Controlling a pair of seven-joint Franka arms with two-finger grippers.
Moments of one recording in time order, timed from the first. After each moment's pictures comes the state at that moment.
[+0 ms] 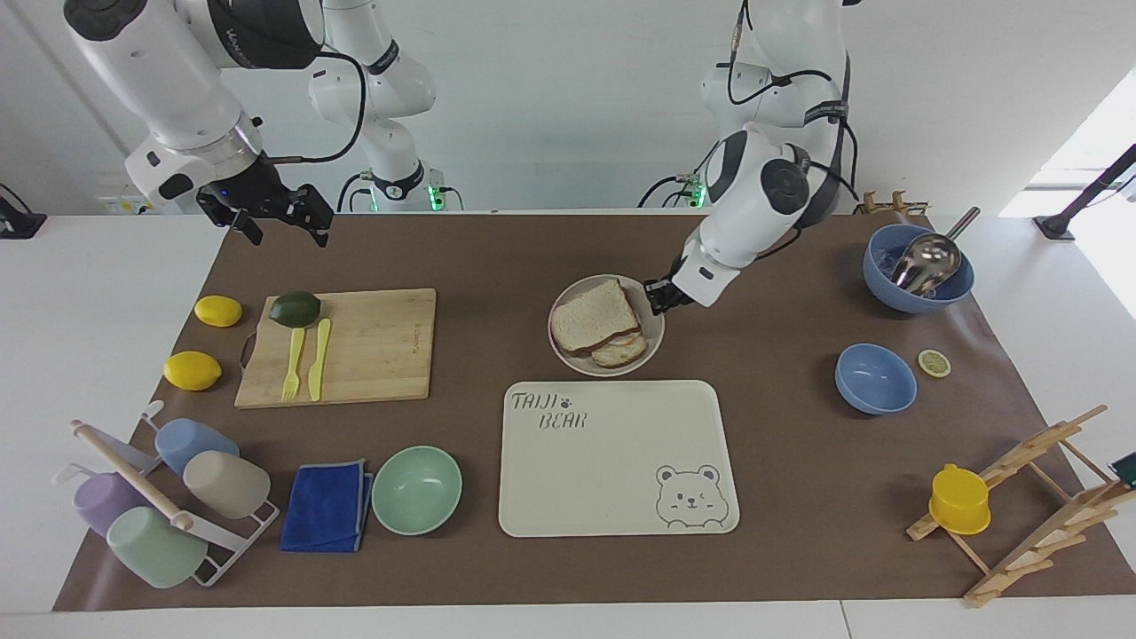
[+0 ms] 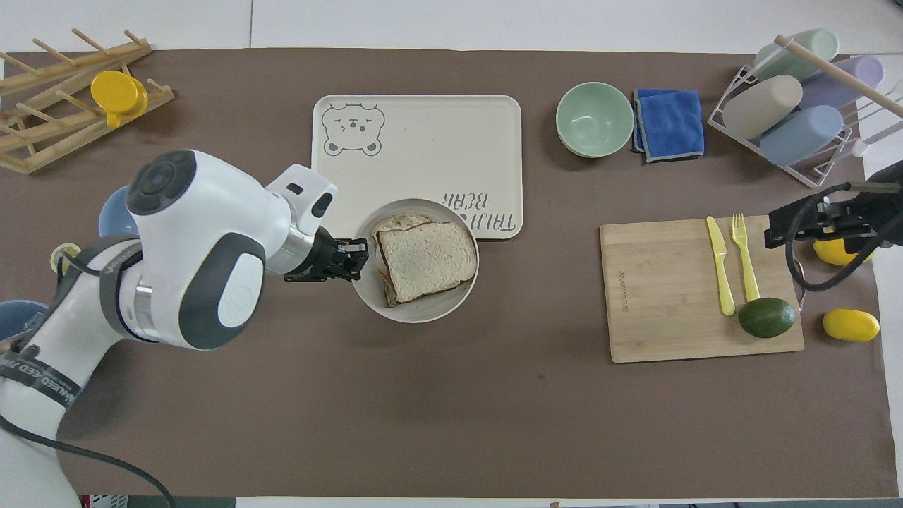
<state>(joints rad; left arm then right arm) -0.38 0.12 -0.03 -1.93 -0.37 1.99 -0.39 0.15 -0.01 -0.16 -1.62 0.03 1.48 0.07</state>
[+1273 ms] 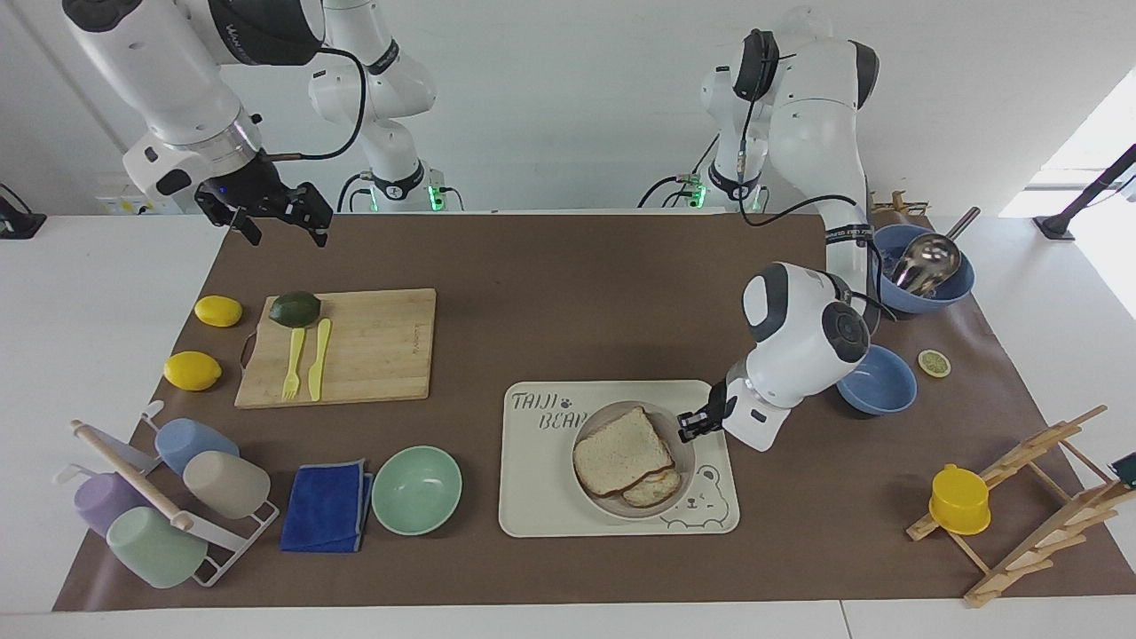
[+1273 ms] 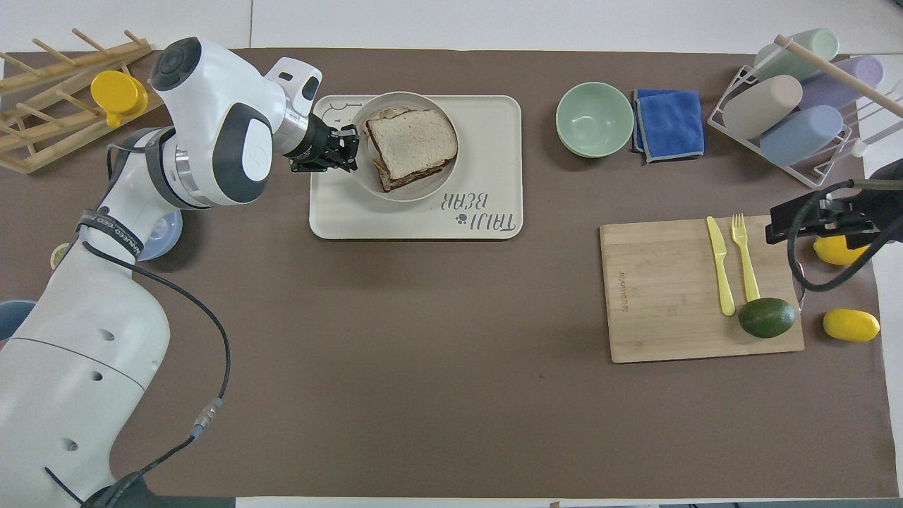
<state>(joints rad) -0.29 0.64 -0.04 -1.42 -0.38 2.10 -0.35 0.15 -0.01 -0.16 -1.62 0.03 1.50 0.07</state>
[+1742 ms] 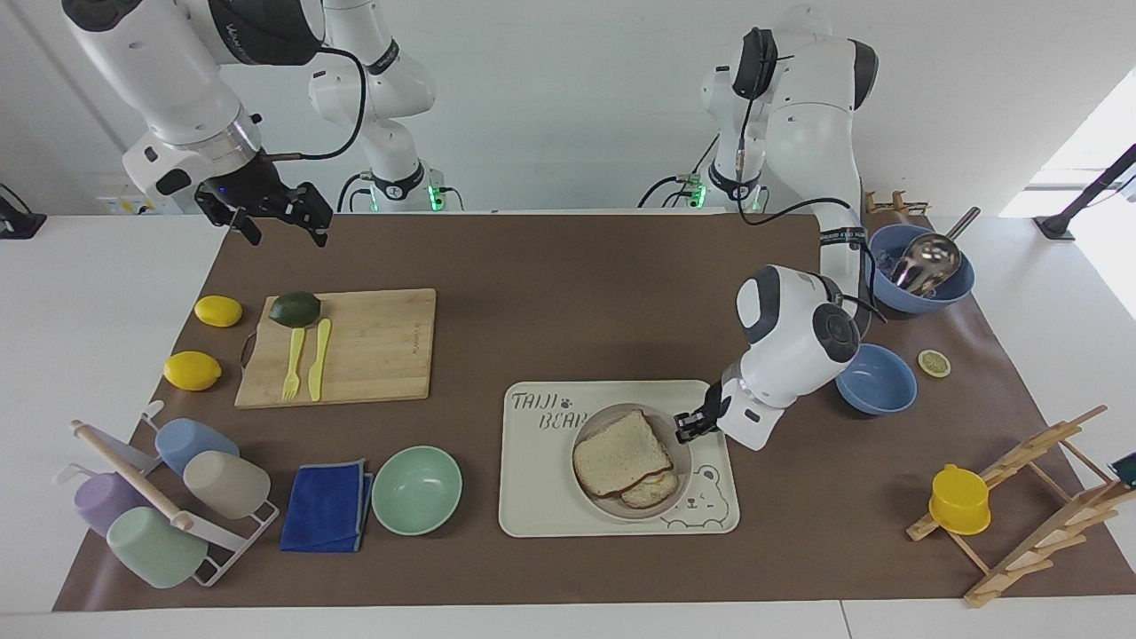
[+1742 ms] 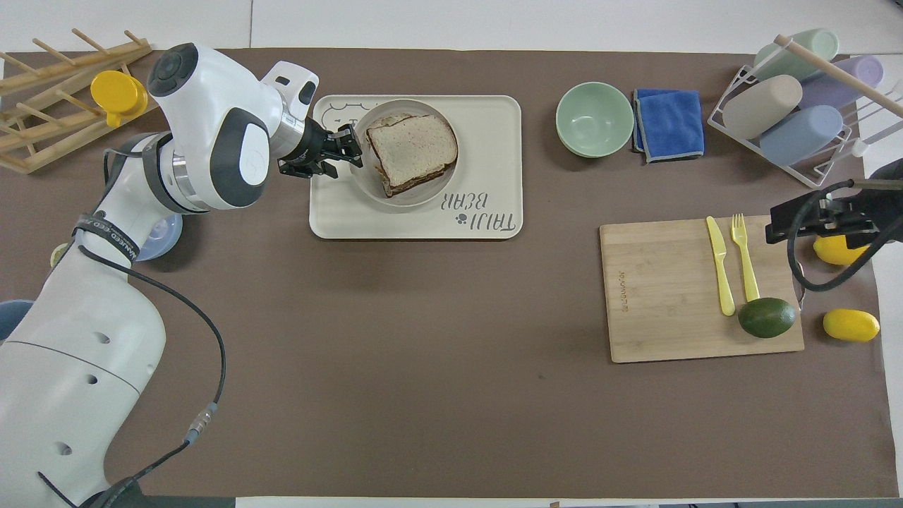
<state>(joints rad) -0.28 0.62 -0.03 -1.44 -0.38 2.10 -0.33 0.15 -0.01 -0.16 -1.62 0.03 1.50 0.07</state>
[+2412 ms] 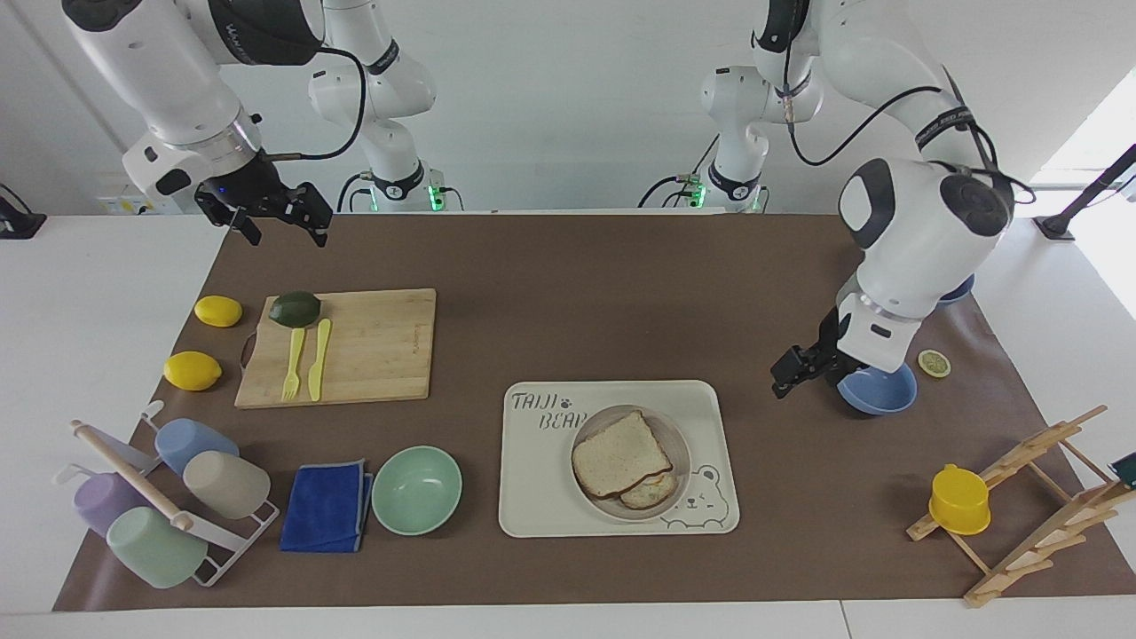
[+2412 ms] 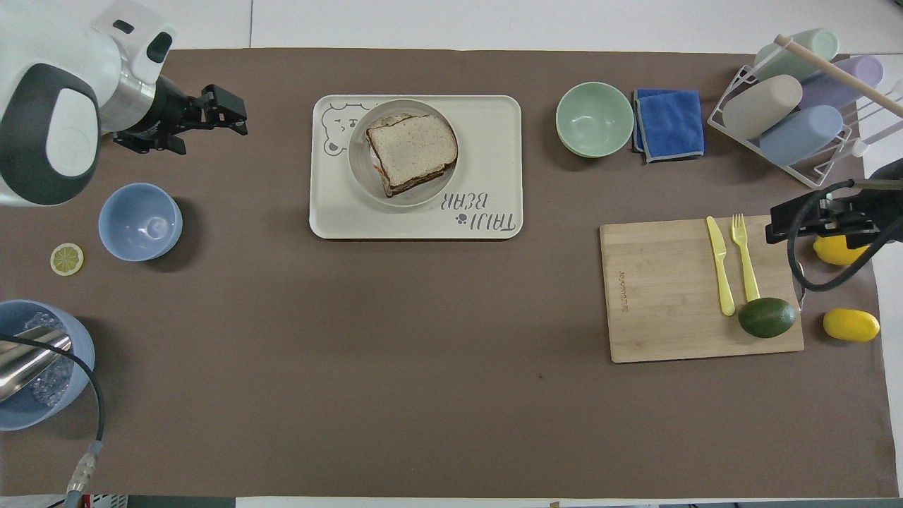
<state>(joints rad) -0.19 0.32 0.02 -1.43 -0.11 1.83 -0.32 0.15 -0.01 -0.16 -1.62 0.03 1.50 0.07</state>
